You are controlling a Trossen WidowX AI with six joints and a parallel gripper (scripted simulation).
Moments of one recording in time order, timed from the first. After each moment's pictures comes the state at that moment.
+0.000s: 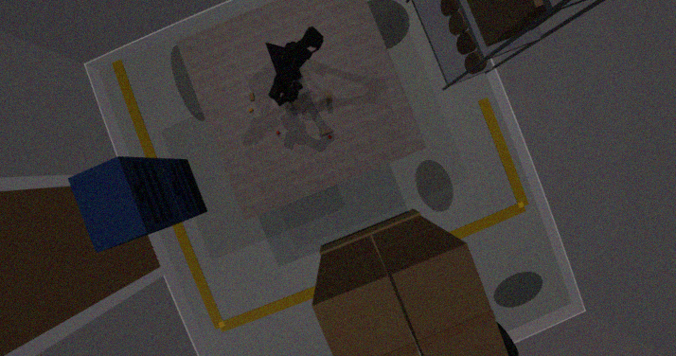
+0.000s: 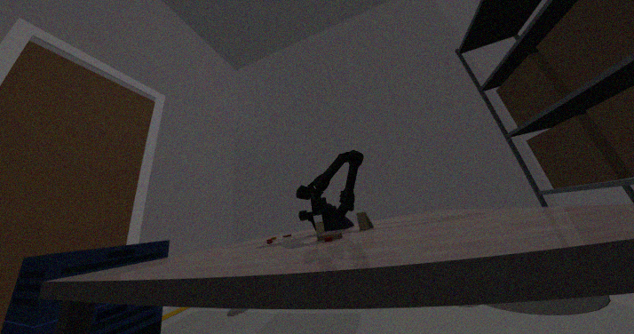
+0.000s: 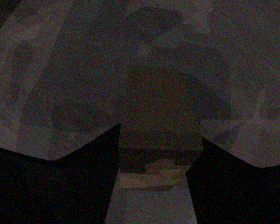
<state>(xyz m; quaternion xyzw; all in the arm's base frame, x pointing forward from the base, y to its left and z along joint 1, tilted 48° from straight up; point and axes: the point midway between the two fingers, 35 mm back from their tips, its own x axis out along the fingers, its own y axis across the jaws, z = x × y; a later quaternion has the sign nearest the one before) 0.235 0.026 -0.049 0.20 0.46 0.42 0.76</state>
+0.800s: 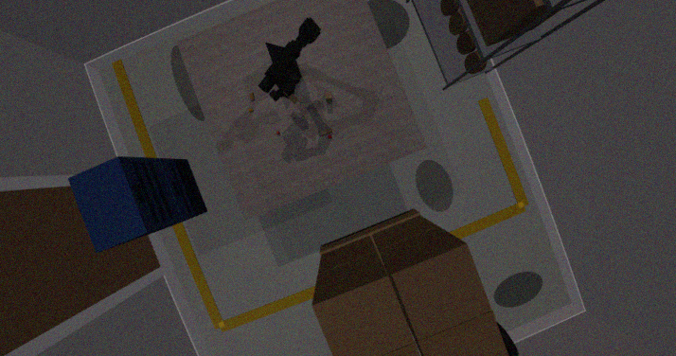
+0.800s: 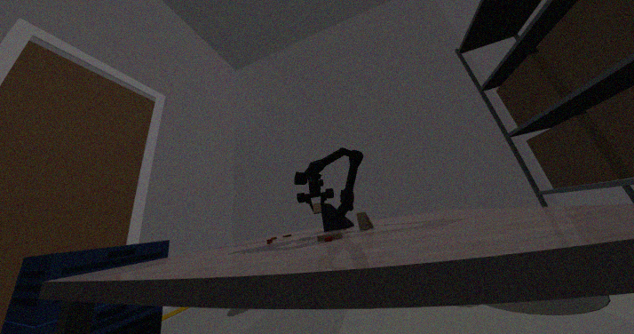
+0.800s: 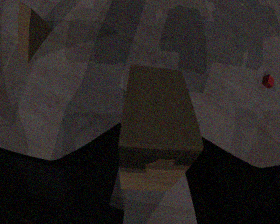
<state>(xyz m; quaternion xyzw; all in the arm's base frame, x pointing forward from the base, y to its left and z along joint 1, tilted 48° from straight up) 0.246 -0.039 0.011 0.20 0.46 0.41 0.76</state>
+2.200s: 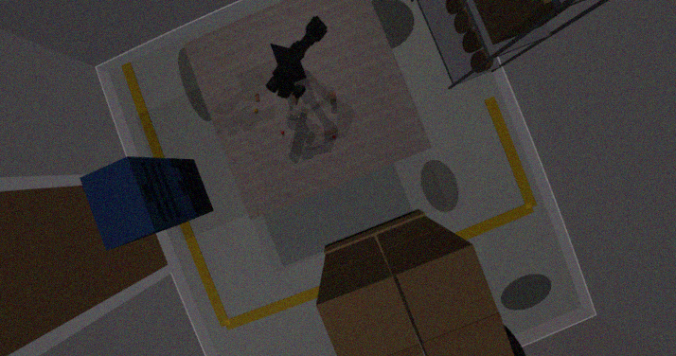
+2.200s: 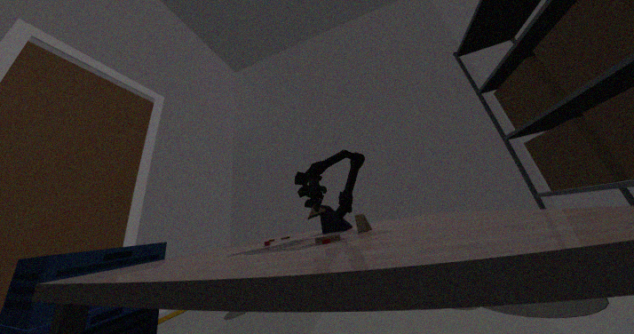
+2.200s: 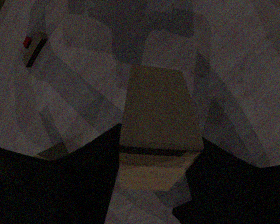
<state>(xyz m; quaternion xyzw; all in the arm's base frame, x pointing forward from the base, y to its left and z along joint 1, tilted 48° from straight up) 0.245 -0.036 0.012 0.58 0.61 0.07 0.54</state>
